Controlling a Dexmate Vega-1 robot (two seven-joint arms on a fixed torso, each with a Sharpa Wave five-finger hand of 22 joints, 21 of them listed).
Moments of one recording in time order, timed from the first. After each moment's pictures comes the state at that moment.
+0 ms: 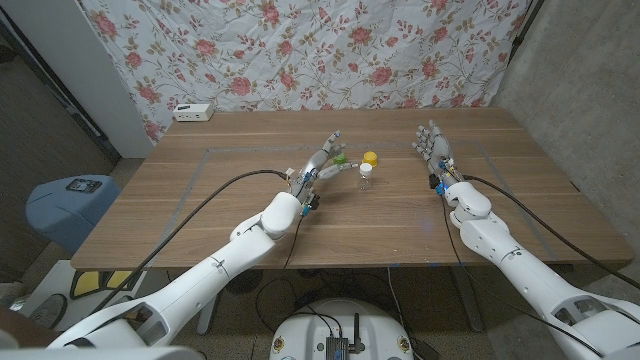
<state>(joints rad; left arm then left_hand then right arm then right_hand) 0.82 0.46 0.67 -1.51 -0.02 -0.17 0.25 0.78 -0.13 0.45 -0.15 0.25 -0.17 -0.20 0.19 0.17 0.20 -0.11 0.22 0.18 0.21 -0.04 0.19 0.16 -0.13 0.10 0.19 0.17 -0.82 -0.46 -0.36 -1.22 0.63 0.34 -0.02 0.06 0.09 0.26 0.13 0.33 0.17 -0.02 0.19 0.17 0.17 0.01 0.19 0.18 0.04 -0.03 0.20 0.19 0.23 -0.04 0.18 0.16</state>
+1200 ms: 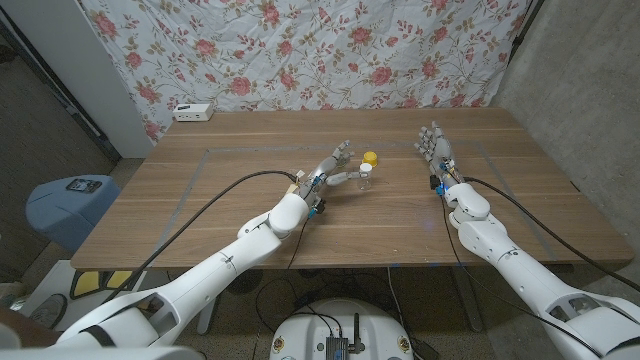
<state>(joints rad) 0.76 0.43 0.72 -1.43 0.00 -0.17 0.19 0.80 -0.17 0.35 -0.15 0.28 -0.17 -0.10 0.19 0.17 0.22 -0.09 0.20 0.18 0.22 -0.04 0.18 0.16 -0.10 0.12 0.19 0.17 -0.81 -0.44 -0.36 -1.17 0.62 0.38 -0.03 0.06 0.09 0.26 0.13 0.33 0.18 -0.02 0.19 0.17 0.17 0.01 0.19 0.18 0.04 -0.03 0.20 0.19 0.23 -0.04 0.18 0.17</state>
